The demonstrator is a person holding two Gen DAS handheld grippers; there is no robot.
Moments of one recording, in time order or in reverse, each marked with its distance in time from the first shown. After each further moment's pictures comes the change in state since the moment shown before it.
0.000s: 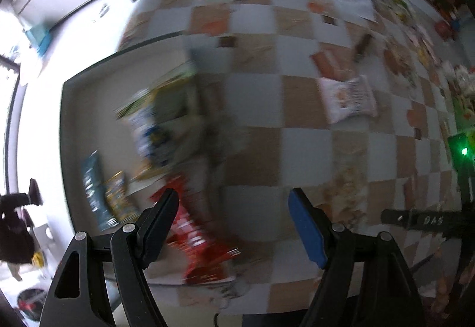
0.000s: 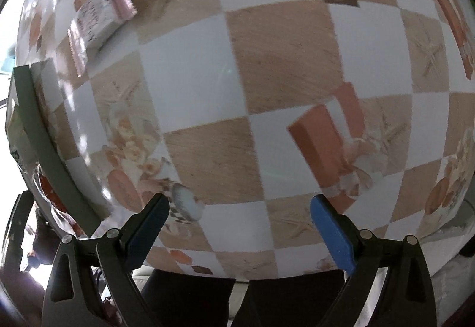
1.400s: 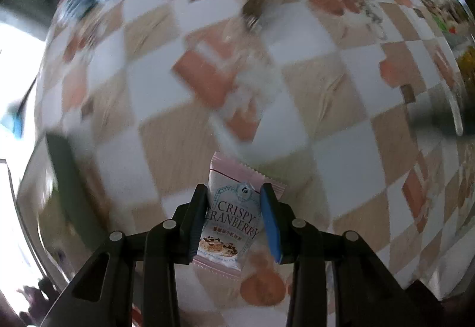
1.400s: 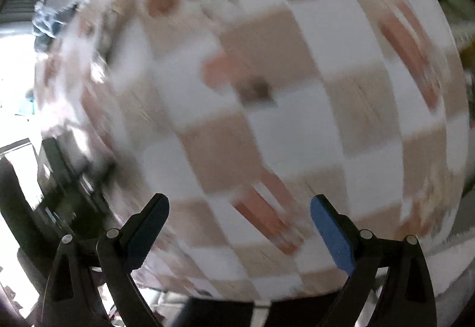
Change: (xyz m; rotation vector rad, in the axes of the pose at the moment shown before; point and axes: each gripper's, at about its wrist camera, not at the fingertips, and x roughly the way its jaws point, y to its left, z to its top) left arm 0.085 -0.090 0.045 0.352 0.033 0.046; right arm -0.056 -0.018 0.057 0.076 -0.165 0.125
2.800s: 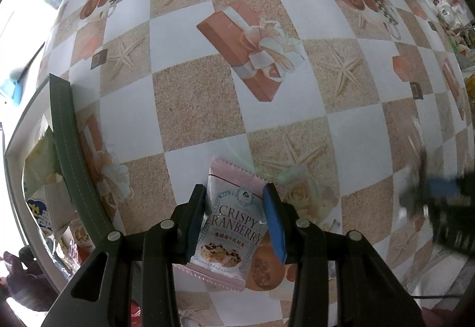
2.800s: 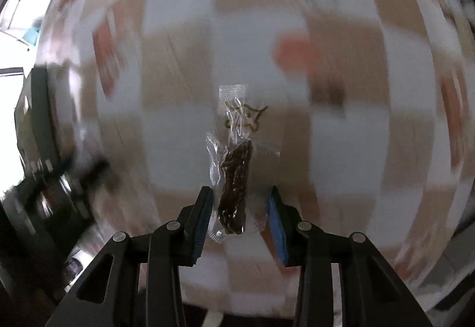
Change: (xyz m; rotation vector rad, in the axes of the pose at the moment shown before) left arm 0.017 0.009 -0.021 -0.100 0.031 -0.023; right arm 0.062 0.057 -0.052 -0.283 0.041 -0.123
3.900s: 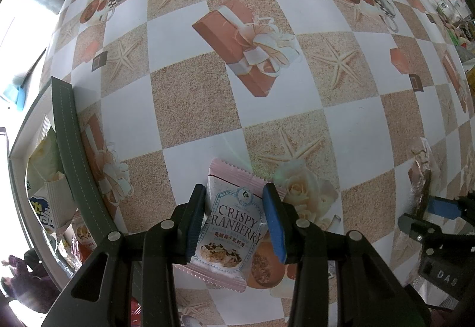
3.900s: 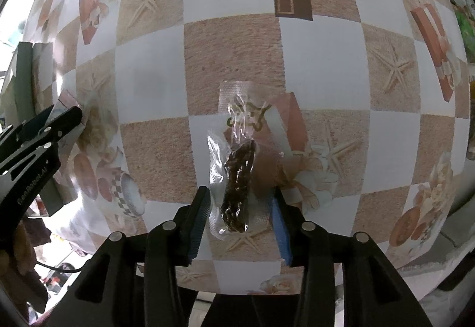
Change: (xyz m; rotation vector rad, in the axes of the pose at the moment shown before) left arm -0.004 -0.039 0.001 0.002 -0.004 0.027; right arm 0.013 0.004 -0.036 0.038 0.010 -0.071
